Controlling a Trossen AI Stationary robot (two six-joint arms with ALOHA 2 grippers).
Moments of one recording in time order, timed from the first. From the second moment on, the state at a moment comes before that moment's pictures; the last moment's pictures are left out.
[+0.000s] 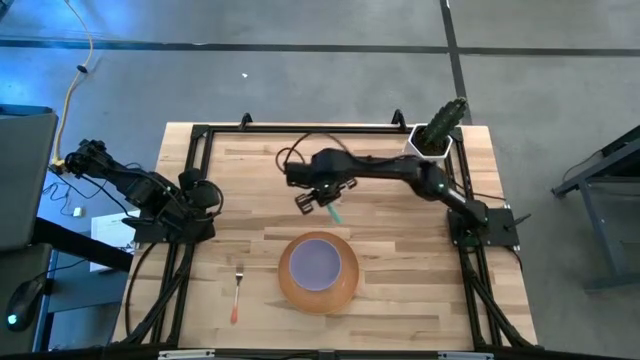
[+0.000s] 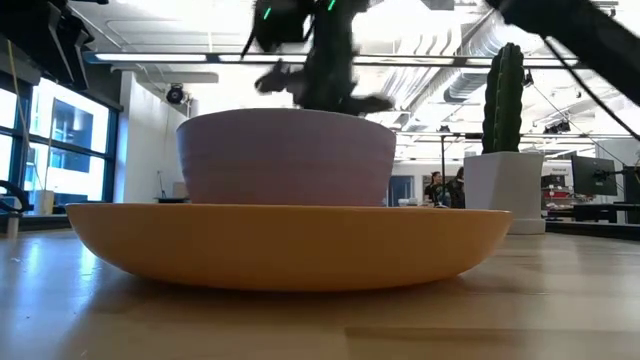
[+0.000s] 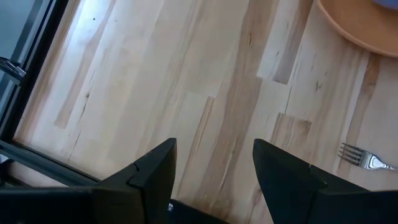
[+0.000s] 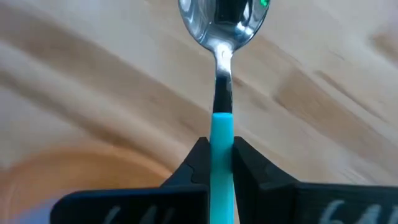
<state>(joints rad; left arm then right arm) -0.39 0.82 0.92 -1.43 -0.48 -0.73 -0.09 2.31 2.28 -1.47 0.01 0.89</state>
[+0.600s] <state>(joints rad) -0.39 0.82 0.92 -1.38 -0.48 -0.85 0.17 2.10 2.30 -1.57 -0.20 0.80</state>
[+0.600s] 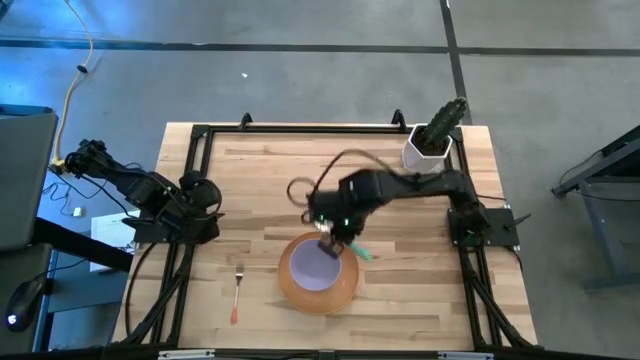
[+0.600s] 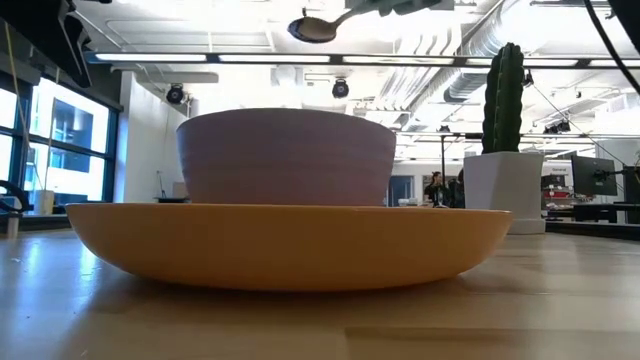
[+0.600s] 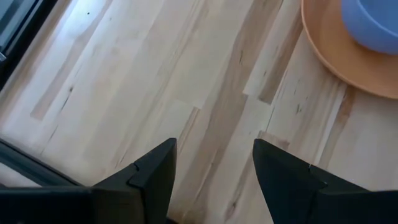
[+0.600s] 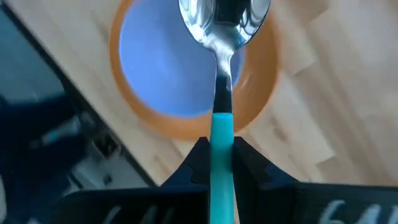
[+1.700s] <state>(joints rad) -0.39 0.82 0.92 -1.33 -0.49 -0.84 0.13 2.36 2.27 -1.54 -0.48 0.59</state>
